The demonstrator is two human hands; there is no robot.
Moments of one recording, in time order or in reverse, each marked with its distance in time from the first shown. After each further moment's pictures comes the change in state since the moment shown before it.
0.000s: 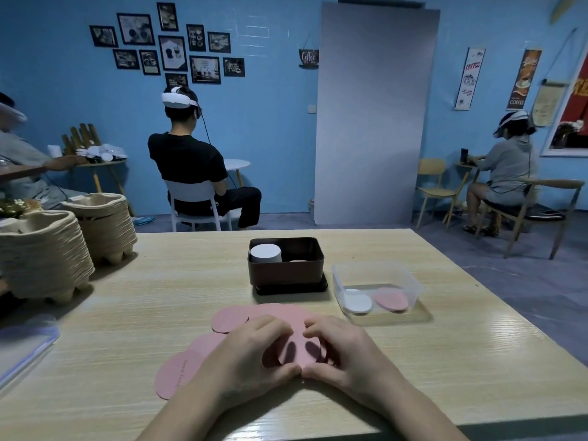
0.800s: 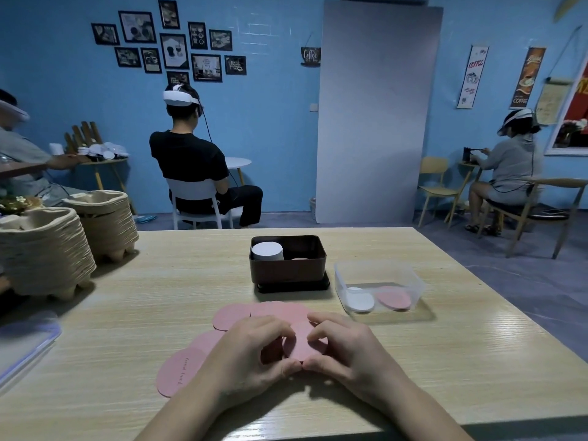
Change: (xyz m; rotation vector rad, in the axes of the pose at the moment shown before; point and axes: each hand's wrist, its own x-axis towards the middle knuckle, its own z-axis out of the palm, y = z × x) left_hand -0.001 0.001 -0.002 -0.059 0.052 0.082; right_hand 0.000 -0.001 0.001 0.035 0.066 -0.022
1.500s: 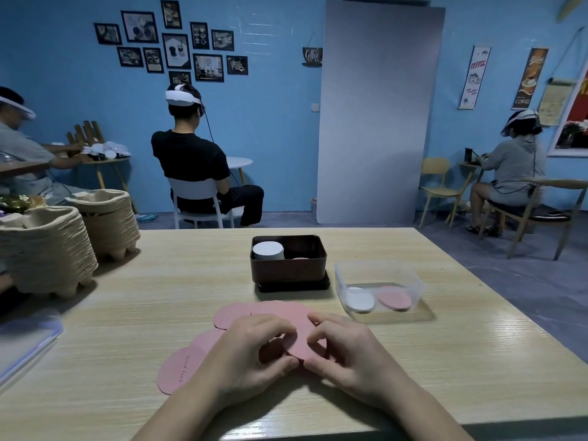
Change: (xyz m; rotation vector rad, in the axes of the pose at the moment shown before) left_hand -0.001 0.000 -0.001 -0.017 0.023 -0.001; right_hand -0.002 -0.002 -0.002 0.006 -0.027 0.010
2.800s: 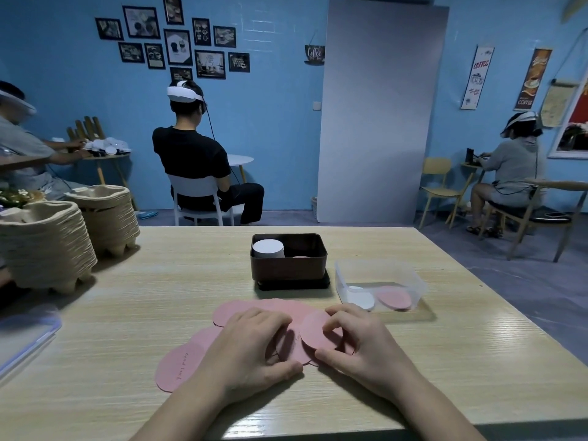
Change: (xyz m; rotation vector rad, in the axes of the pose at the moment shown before) left_hand 0.002 0.002 0.004 0.242 -0.115 -0.204; right_hand -0.001 0.014 -0.012 -0.039 0.055 0.129
